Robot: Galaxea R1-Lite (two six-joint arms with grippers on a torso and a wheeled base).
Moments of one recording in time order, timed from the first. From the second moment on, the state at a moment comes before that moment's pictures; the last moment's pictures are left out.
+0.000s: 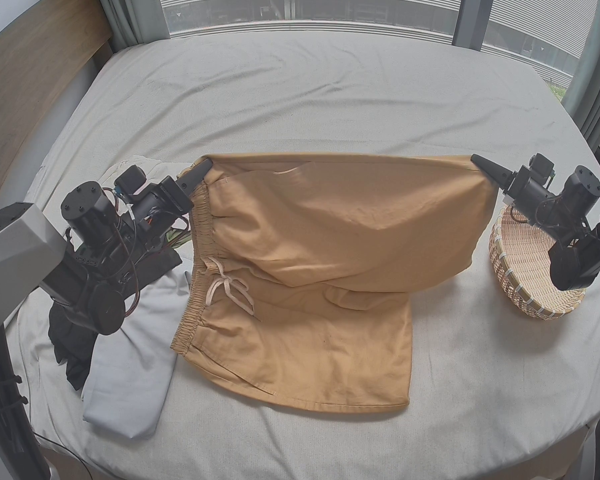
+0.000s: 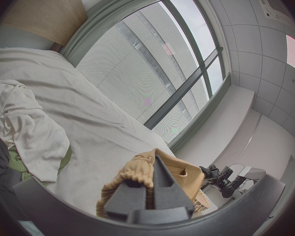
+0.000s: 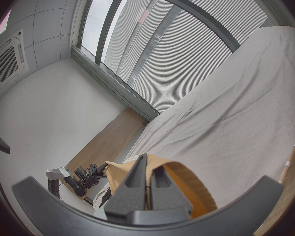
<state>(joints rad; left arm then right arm) -0.20 2.15 -0.96 -1.55 -0.40 -0.67 -0.06 2.12 -1.07 -1.47 0.82 0.82</state>
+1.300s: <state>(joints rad) -0.15 2.20 -1.03 -1.35 -0.38 -0.75 -0.05 2.17 -1.06 -1.53 0.81 0.82</state>
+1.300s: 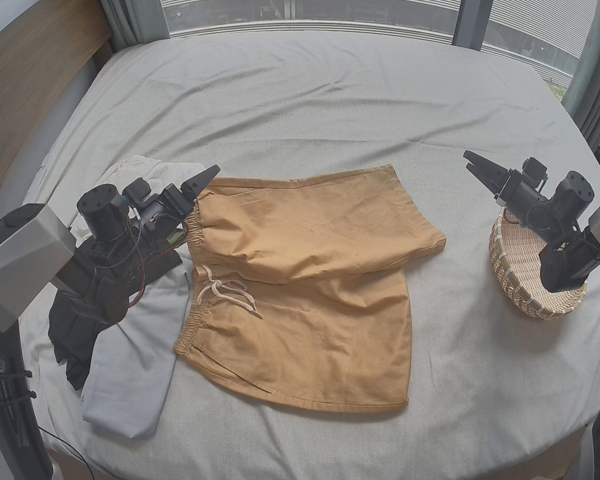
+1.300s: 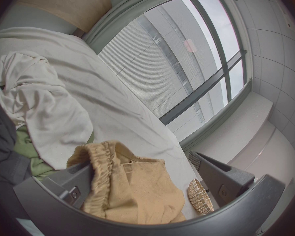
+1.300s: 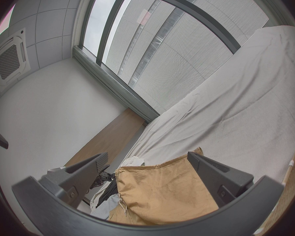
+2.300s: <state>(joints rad) -0.09 1.85 -0.56 -1.45 -0.66 -0.74 -0.01 2.07 -0.70 -1.54 0.82 0.66</state>
